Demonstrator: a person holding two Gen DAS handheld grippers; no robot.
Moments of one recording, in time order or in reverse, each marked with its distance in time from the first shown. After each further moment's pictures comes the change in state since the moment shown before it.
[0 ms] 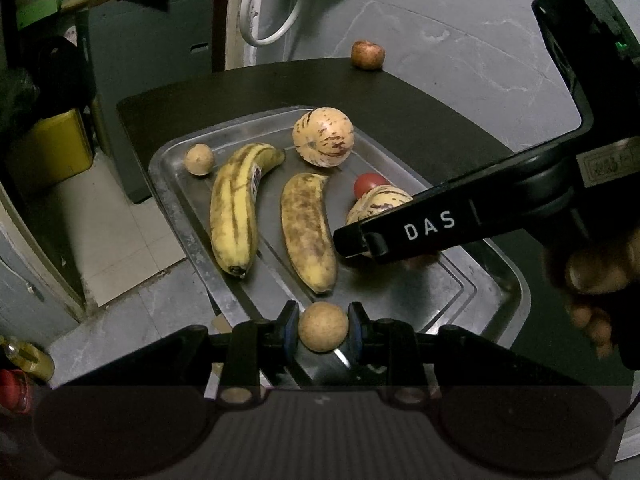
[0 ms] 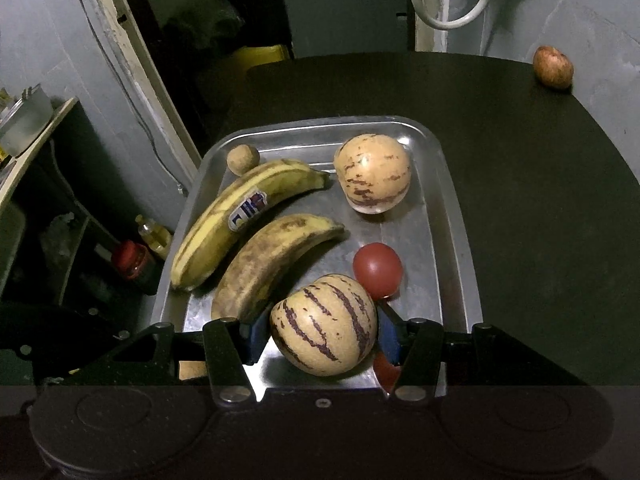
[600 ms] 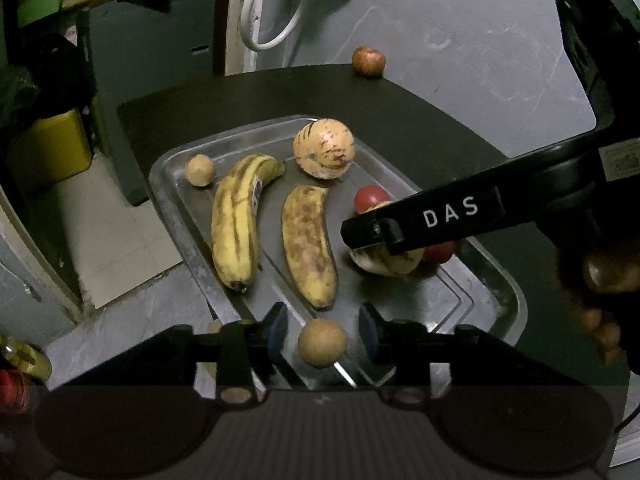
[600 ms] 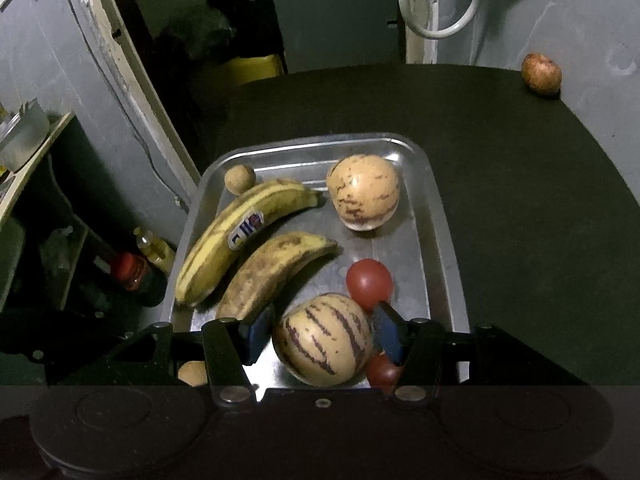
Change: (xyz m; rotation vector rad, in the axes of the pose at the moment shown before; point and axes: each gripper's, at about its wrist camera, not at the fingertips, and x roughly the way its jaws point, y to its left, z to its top) left arm -0.001 0.001 0.008 -0.008 -0.011 -0.010; right arm -0.015 -0.001 0.007 0.024 -0.033 -0.009
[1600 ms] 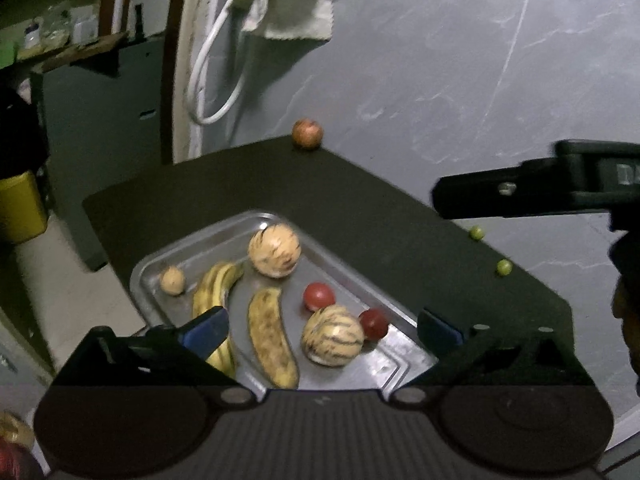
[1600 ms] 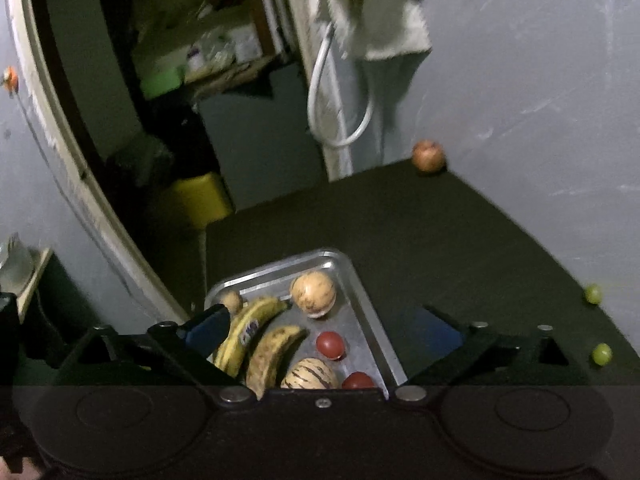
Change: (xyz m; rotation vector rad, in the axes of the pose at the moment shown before) left arm -0.053 0.003 0.049 0.111 -0.141 -0.168; right arm -0.151 0.011 -0.012 0.257 -0.328 -0.161
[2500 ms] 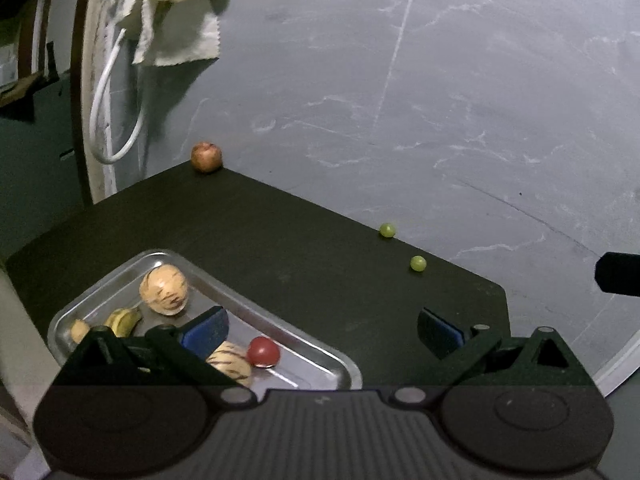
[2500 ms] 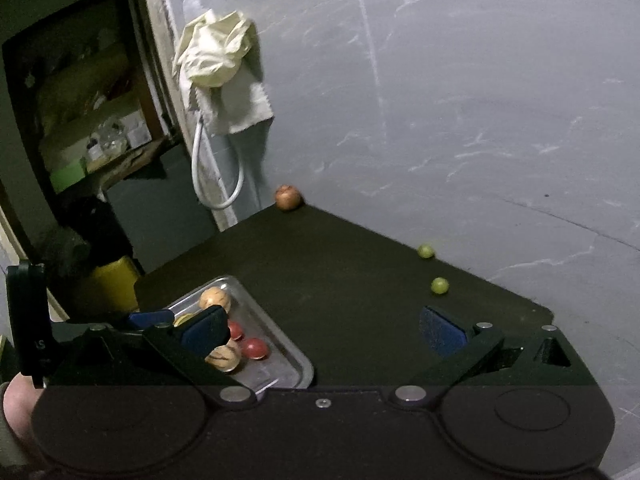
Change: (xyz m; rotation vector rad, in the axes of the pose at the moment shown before) left arm 0.003 -0.077 0.013 0.157 -0.006 -0.160; right arm -0.163 -0.052 -0.090 0.230 -0.193 -0.275
